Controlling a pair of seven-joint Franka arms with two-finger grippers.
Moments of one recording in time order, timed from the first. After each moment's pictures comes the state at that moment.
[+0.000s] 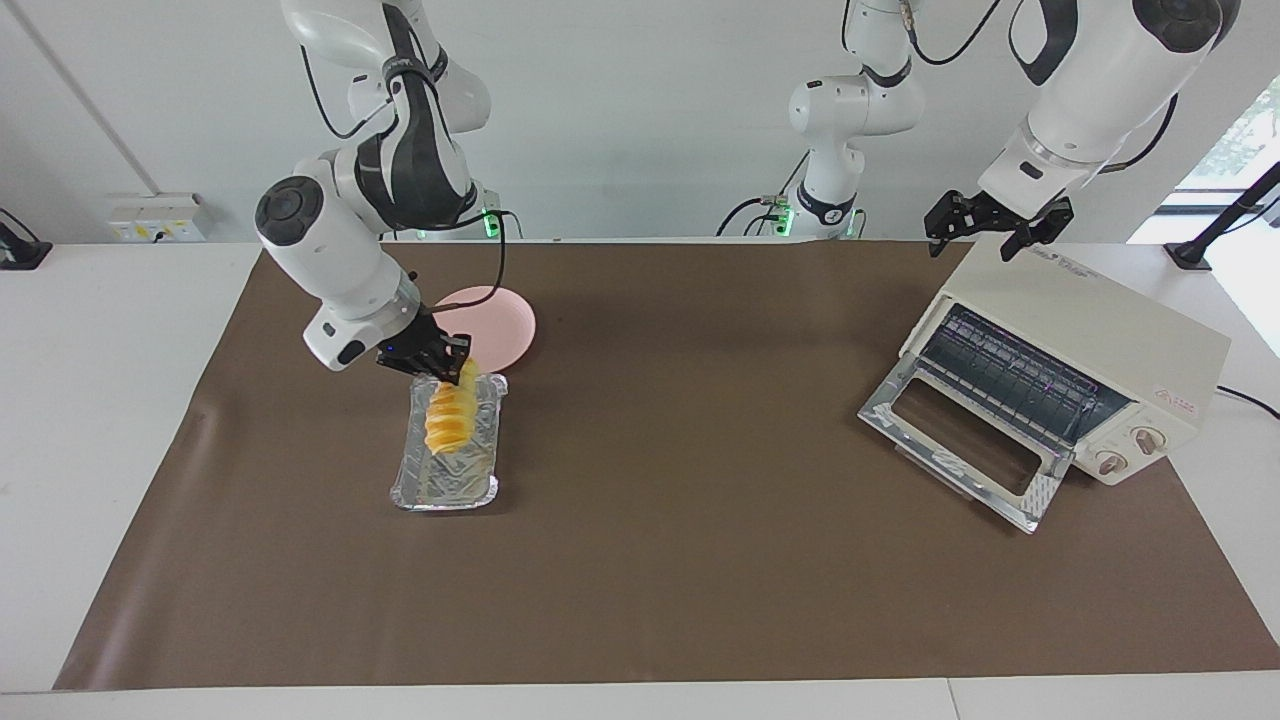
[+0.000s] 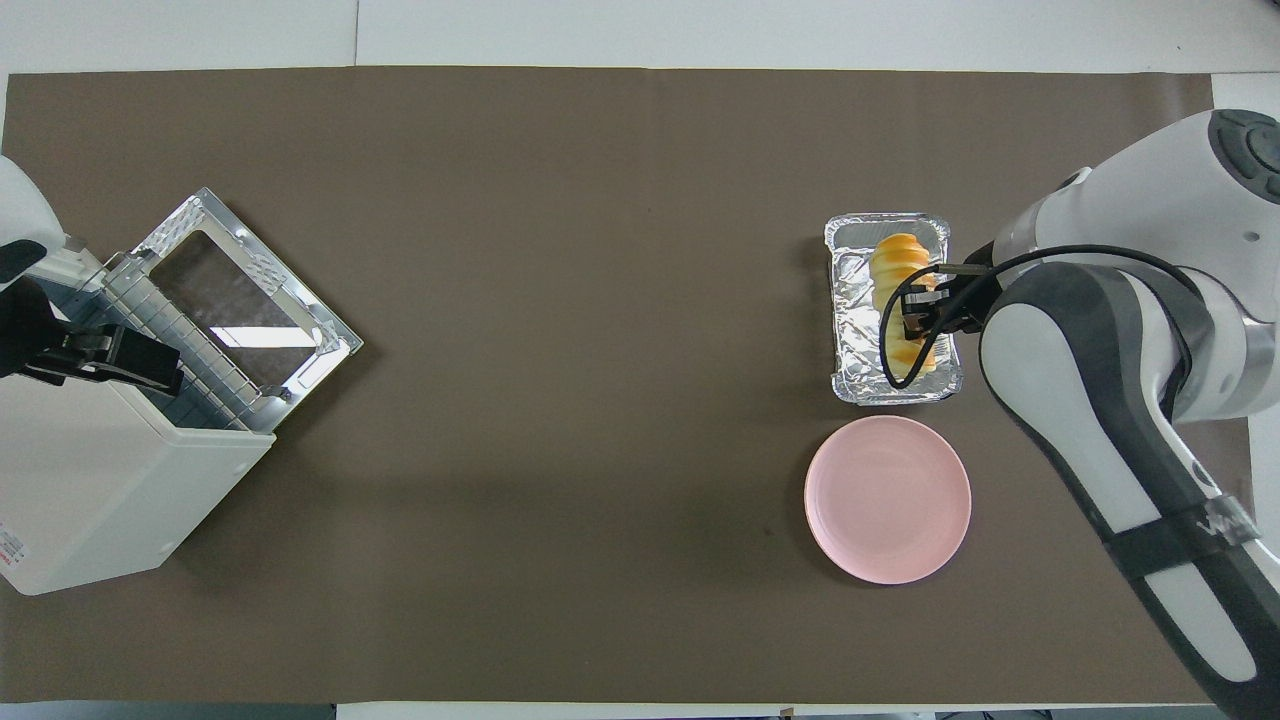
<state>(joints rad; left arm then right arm) -0.01 -0.05 -0.09 -1.64 0.01 1.42 0.07 0.01 0.11 0.12 -1.87 0.19 1.86 0.11</state>
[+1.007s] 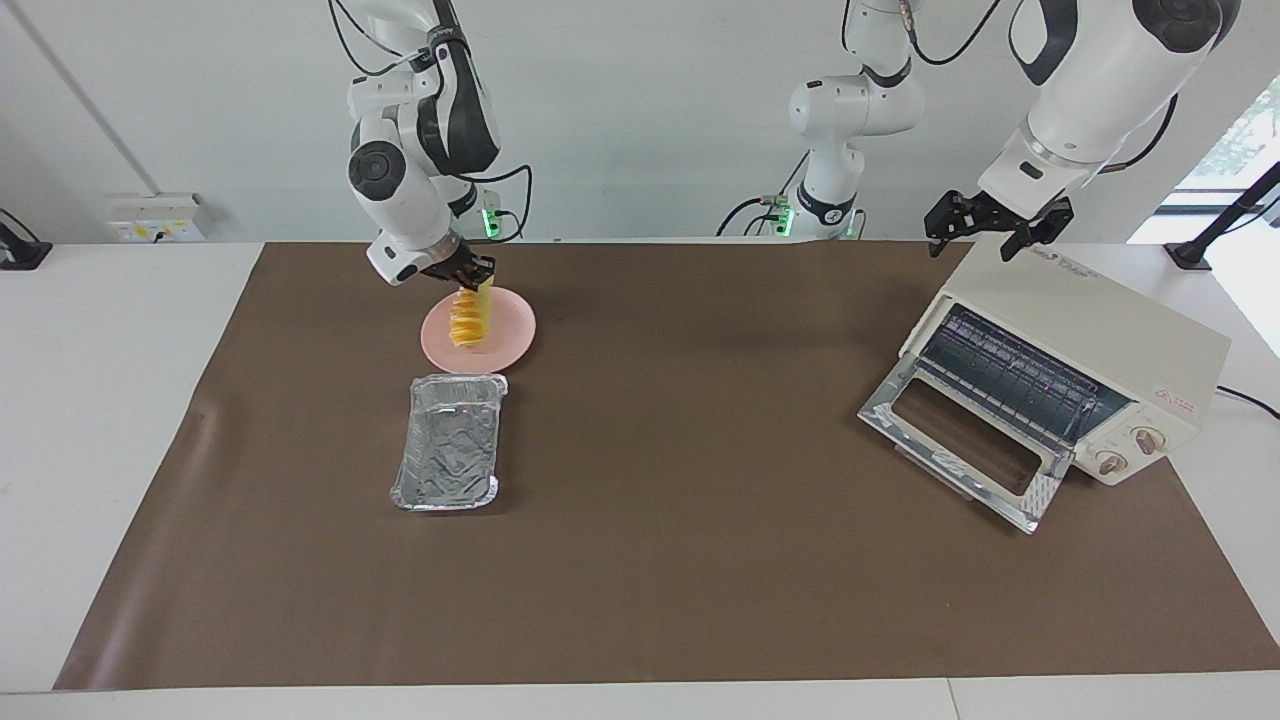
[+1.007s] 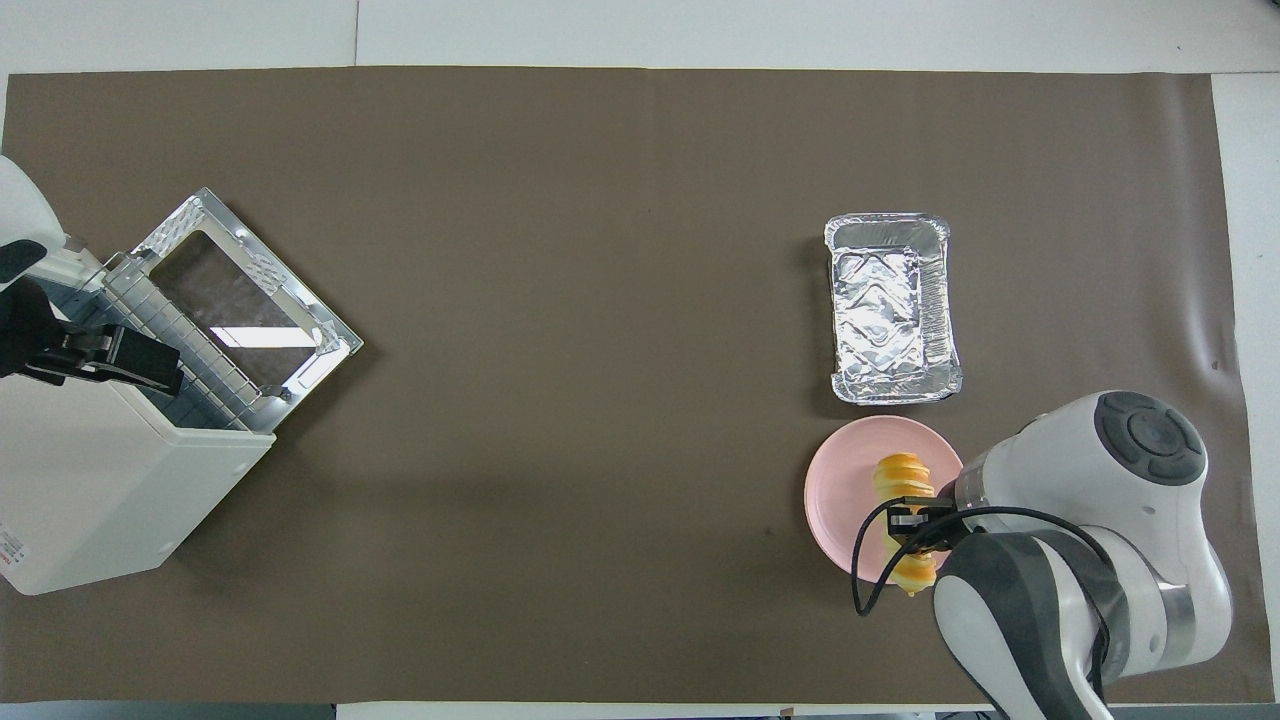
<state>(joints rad) -0.01 -0.05 -0.09 -1.64 0.01 1.42 0.07 0.06 -0.29 0.13 -2.52 0.19 1.93 0.22</state>
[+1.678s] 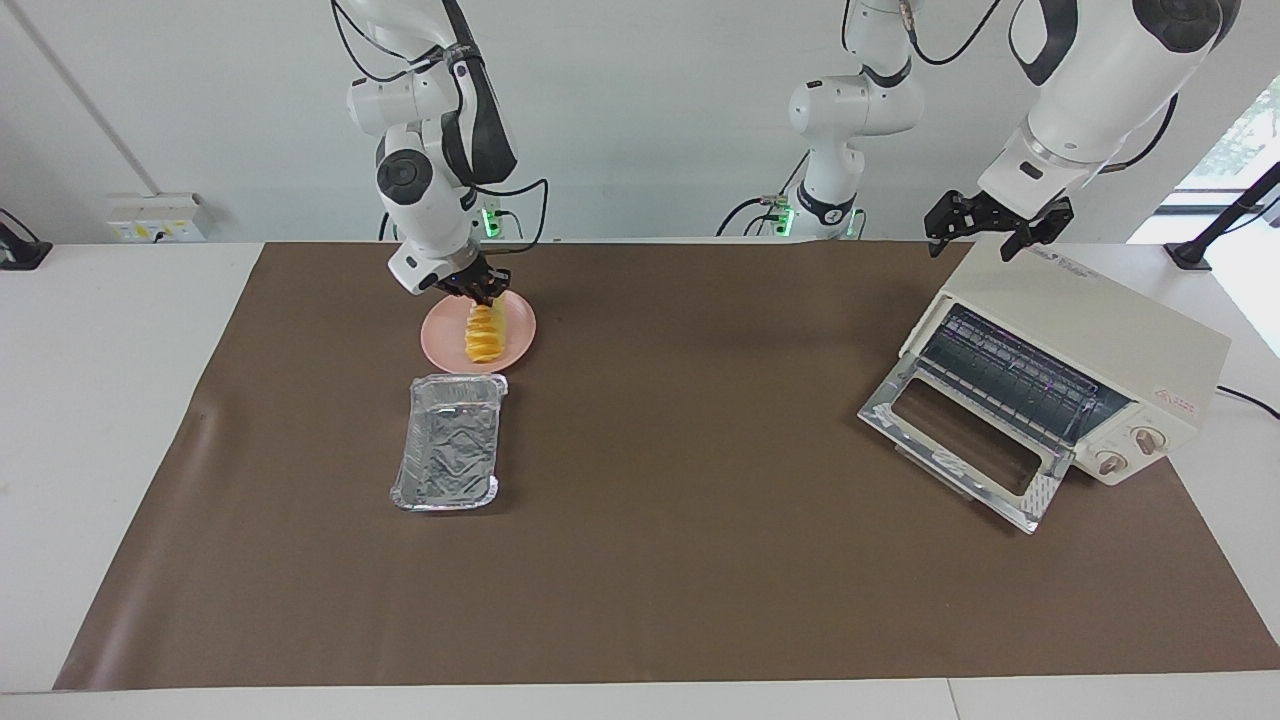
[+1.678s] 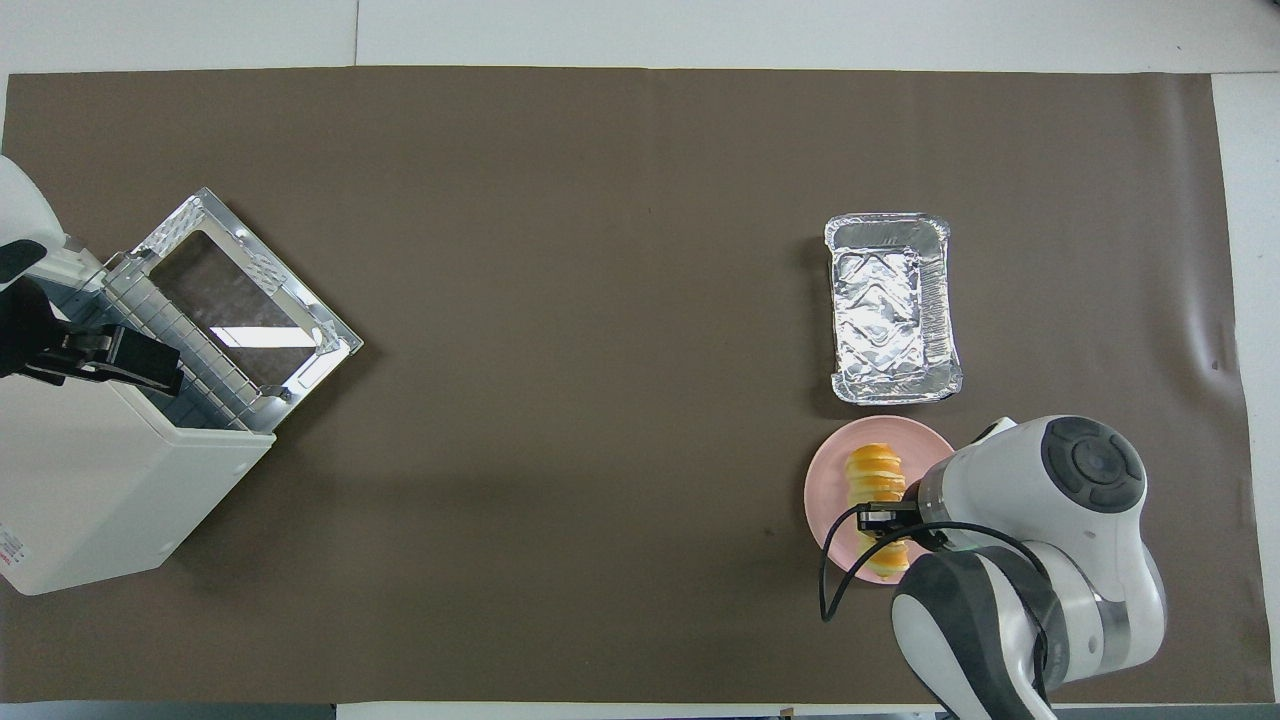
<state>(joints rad) -0.01 -0.05 -0.09 -1.64 0.01 1.42 0.07 0.13 -0.25 0.13 -2.57 0.19 2.10 0.22</state>
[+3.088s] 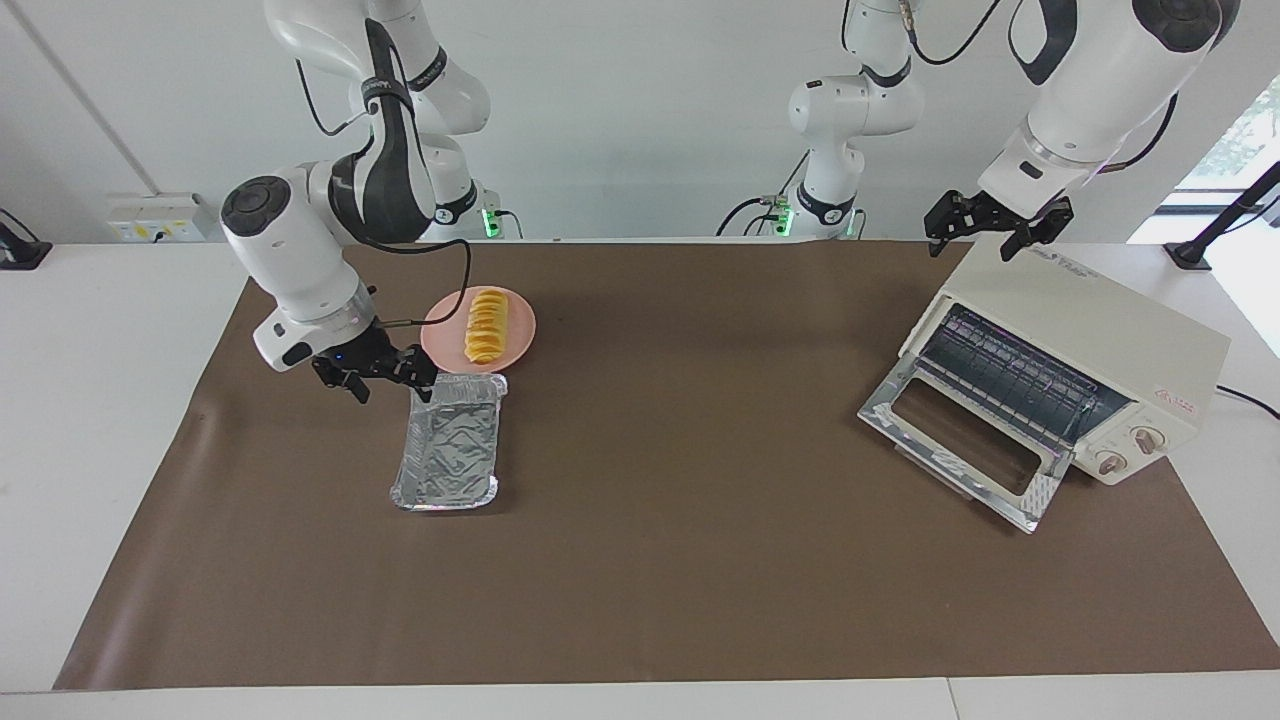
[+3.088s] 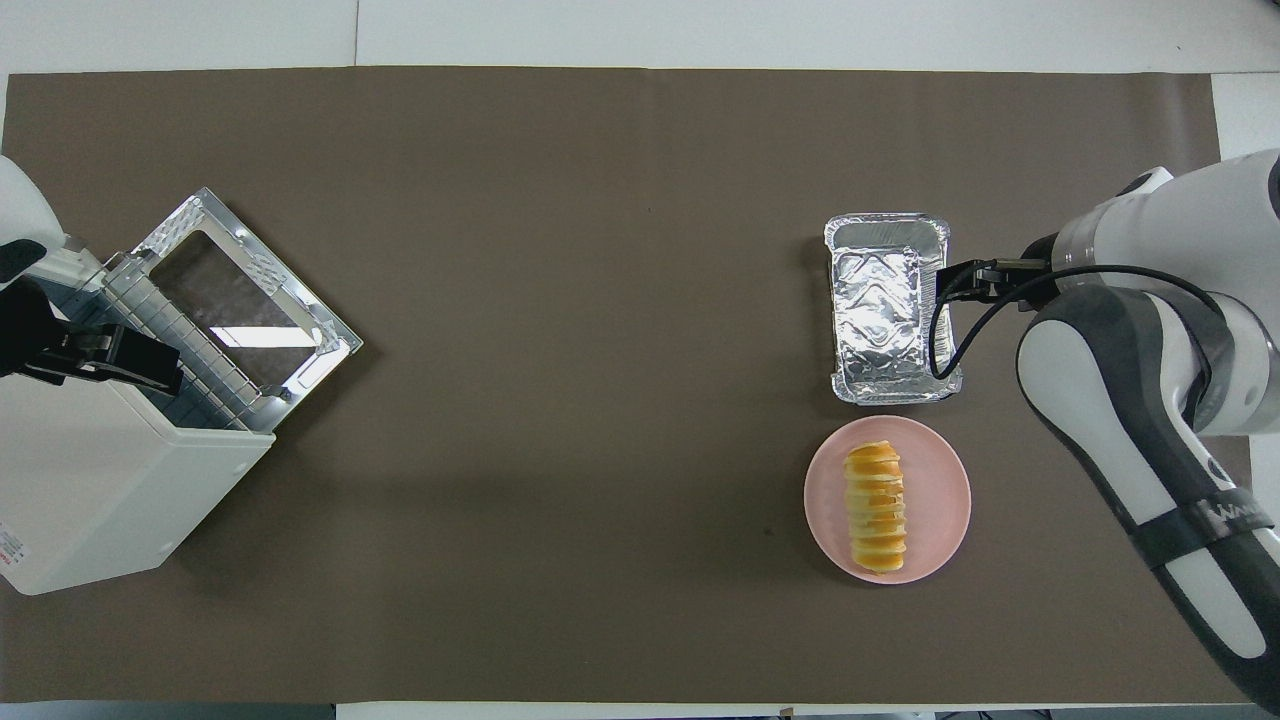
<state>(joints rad) -0.01 -0.05 -0.09 -1.64 0.01 1.42 0.07 -0.09 0.12 0.12 -1.92 0.07 2.07 0.08</state>
